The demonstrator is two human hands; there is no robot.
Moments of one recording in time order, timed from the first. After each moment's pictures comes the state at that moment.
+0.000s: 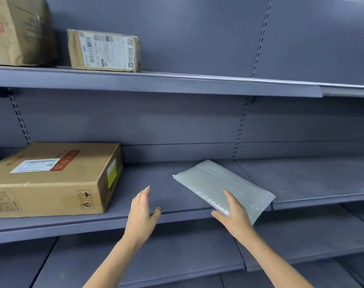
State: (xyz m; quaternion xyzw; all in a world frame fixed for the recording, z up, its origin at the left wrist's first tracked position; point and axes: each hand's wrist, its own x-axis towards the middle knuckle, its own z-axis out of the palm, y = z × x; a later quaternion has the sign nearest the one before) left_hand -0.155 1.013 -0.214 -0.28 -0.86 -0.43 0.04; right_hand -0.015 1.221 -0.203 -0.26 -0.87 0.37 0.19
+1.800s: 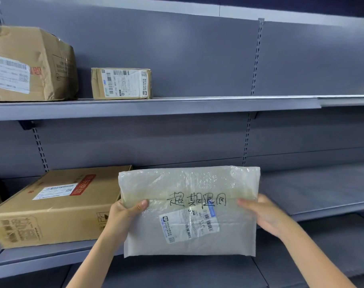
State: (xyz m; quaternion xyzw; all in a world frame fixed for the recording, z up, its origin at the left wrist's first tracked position) left_hand -0.202 0.943 -0.153 -0.21 -0.61 -0.75 -0.13; right_hand -0.010 1.217 -0.132 -0.17 -0.63 0.74 0.16
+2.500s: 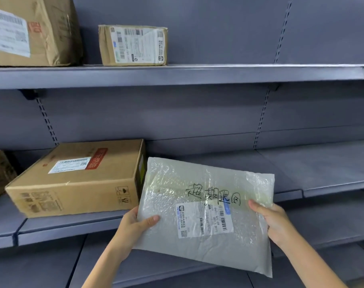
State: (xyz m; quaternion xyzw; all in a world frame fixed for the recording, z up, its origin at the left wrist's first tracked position) left_hand -0.197 0.892 -0.213 -0.17 -0.65 -0.68 -0.29; right_hand -0.016 1.170 -0.195 -0.34 -0.51 0.75 0.25
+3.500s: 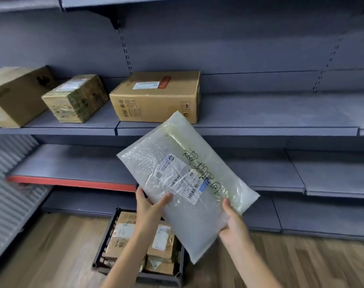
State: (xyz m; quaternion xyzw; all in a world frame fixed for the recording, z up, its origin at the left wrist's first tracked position) left_hand -0.009 0.722 -0.276 0.05 -0.65 -0.75 -0.10; right_hand 0.065 0.894 -0.310 -0.35 -0.30 0.89 0.08
